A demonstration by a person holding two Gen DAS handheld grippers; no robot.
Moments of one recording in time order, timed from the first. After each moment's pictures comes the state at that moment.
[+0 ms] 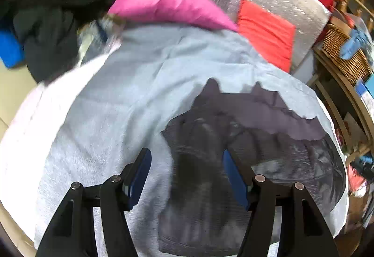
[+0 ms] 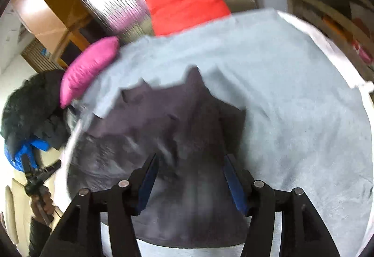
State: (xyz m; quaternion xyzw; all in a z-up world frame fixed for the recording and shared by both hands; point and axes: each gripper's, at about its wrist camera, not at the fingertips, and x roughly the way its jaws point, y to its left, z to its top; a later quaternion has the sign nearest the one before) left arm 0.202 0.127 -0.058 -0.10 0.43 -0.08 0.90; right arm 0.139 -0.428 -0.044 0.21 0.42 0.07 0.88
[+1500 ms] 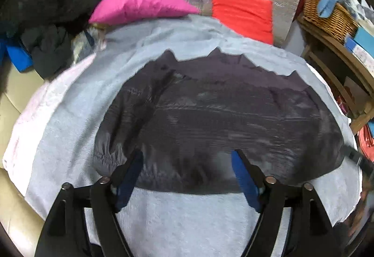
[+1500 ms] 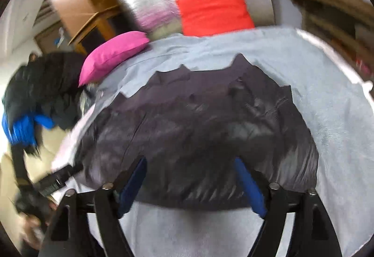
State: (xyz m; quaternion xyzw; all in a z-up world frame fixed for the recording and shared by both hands) left arm 0.086 0.012 -0.054 -0.02 0.42 -0.06 0.91; right arm 0.044 -0.295 -0.060 0.13 0.37 0.06 0.92
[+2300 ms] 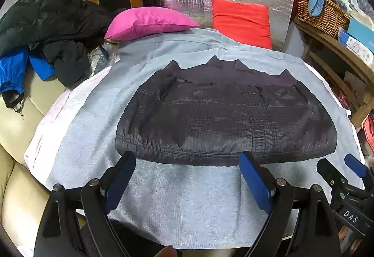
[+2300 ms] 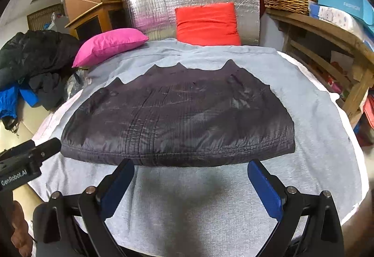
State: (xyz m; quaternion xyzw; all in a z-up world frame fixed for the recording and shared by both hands) left arm 0.020 0.000 -0.024 0.01 0.39 -0.03 0.92; right arm -0.033 -0.236 -0.055 0.06 0.35 -0.03 0.93
